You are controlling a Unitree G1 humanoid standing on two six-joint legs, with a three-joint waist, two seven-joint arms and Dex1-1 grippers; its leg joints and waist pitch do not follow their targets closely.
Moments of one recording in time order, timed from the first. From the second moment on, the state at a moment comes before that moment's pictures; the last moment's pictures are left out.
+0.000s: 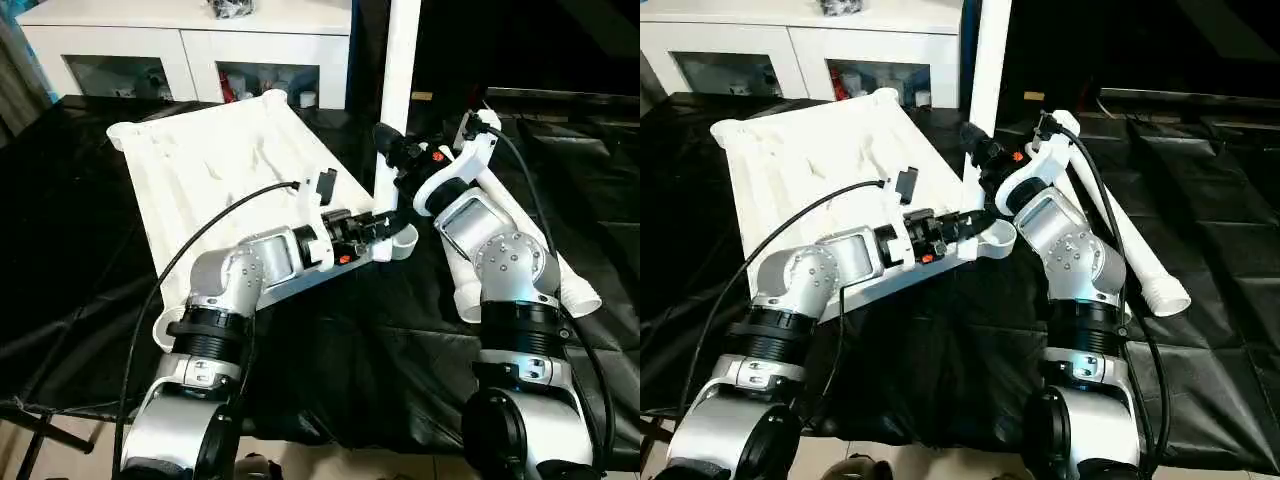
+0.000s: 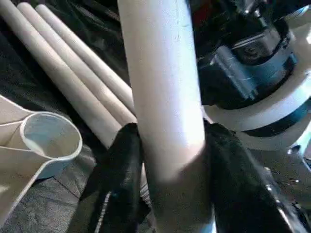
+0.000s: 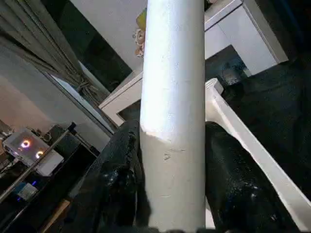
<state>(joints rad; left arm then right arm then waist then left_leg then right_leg) -0.72 0.00 0.07 0.40 -0.54 0.82 -0.68 -0.75 0.03 -0.37 0.29 0.60 0.64 0.26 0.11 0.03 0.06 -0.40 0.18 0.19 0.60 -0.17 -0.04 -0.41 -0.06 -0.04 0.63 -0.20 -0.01</state>
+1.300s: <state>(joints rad) -0.74 0.38 -0.08 0.44 -0.35 0.65 -0.93 -0.72 -0.43 -0.11 0.27 0.27 0.38 0.49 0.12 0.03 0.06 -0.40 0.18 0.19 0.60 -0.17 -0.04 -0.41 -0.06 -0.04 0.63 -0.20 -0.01</state>
